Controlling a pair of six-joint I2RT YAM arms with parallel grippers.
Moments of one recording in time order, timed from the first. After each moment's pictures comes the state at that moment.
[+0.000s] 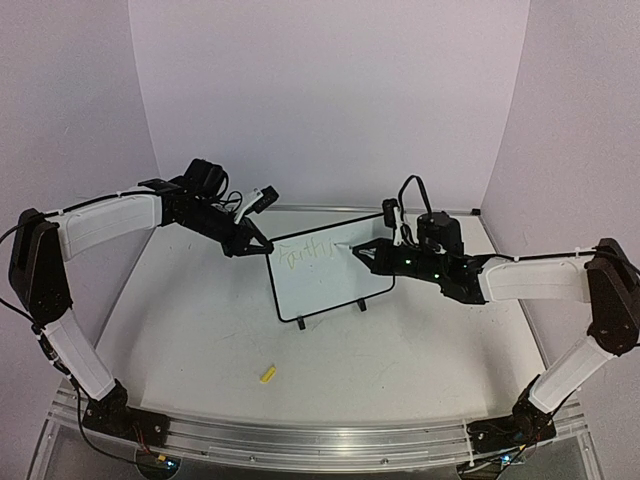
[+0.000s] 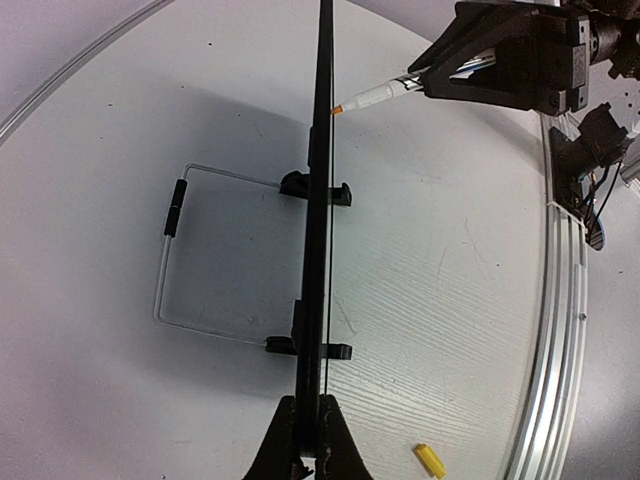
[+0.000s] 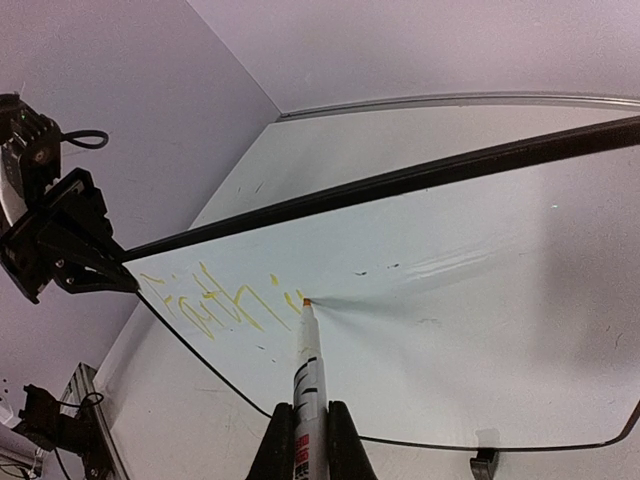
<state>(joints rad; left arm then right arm) -0.52 1.66 1.37 -0.57 0.64 0.33 0.69 1.56 0.88 0.36 -0.18 0.53</state>
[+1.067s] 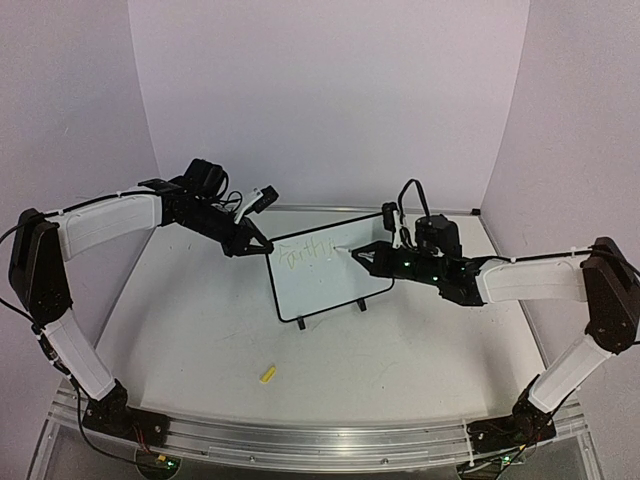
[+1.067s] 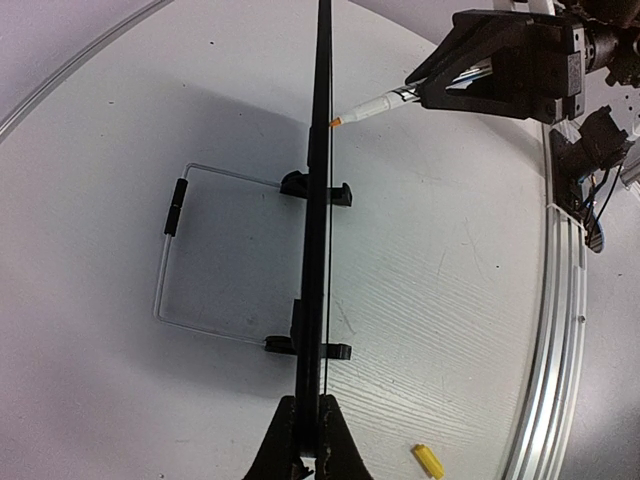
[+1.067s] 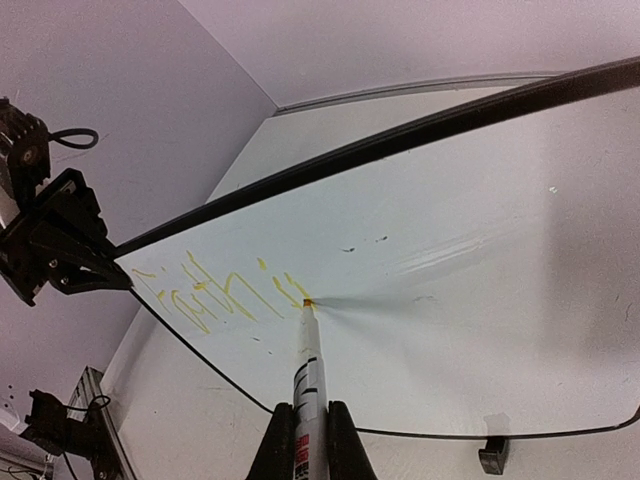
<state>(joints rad) -0.52 1.66 1.37 -0.57 0.64 0.32 0.69 1.57 0.87 0.38 -0.18 0.57</state>
